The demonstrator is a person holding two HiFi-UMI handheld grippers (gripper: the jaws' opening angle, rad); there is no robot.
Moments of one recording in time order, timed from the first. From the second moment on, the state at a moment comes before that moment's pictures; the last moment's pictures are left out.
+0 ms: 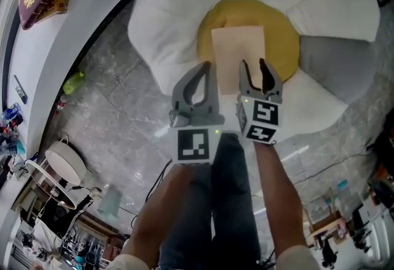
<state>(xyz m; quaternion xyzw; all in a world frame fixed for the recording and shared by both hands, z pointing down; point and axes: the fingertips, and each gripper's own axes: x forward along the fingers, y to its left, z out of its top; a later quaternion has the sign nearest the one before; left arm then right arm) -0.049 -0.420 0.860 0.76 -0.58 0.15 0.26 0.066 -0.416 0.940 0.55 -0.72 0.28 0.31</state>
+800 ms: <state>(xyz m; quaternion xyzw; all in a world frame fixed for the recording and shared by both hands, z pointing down) -0.015 -0.409 0.765 0.78 -0.56 0.15 0.21 0.102 -0.412 0.817 0.59 -0.73 0.24 0.24</state>
